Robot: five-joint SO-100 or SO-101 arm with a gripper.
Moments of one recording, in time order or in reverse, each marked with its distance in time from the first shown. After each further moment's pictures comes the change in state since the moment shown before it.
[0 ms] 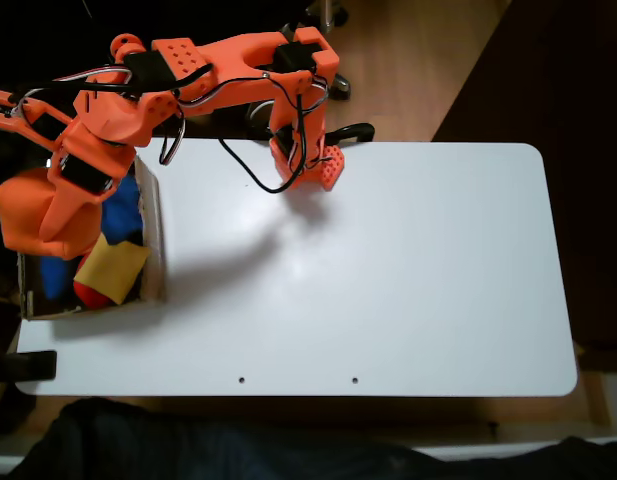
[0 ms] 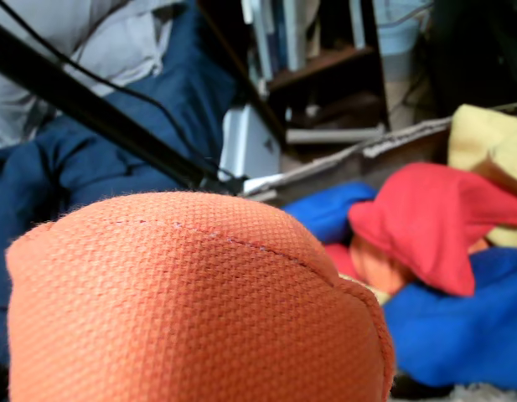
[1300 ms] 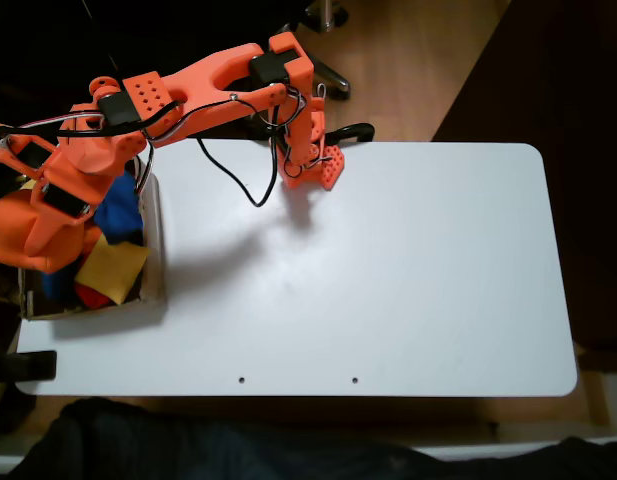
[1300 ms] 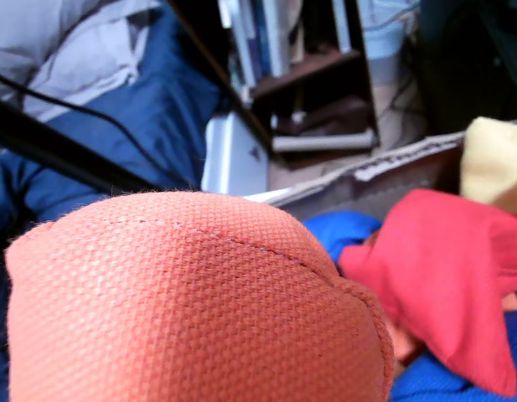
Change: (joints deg) arm 2.5 -12.4 0.1 -12.5 -0.2
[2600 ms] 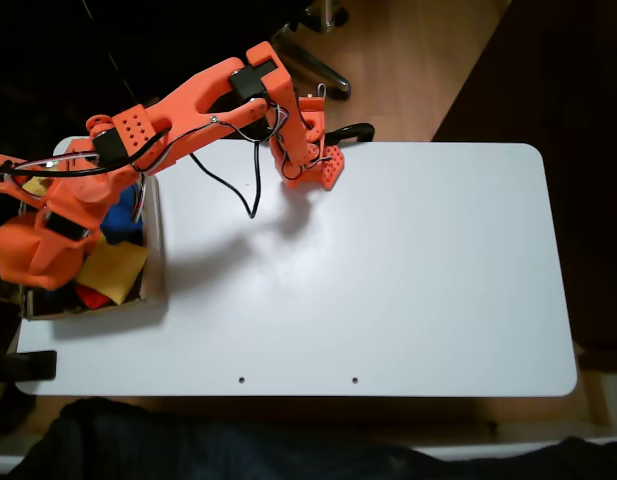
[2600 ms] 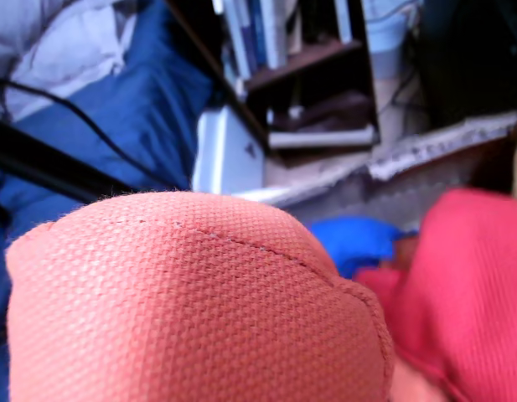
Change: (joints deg) arm -0.3 -10.5 2.4 -11.4 -0.2
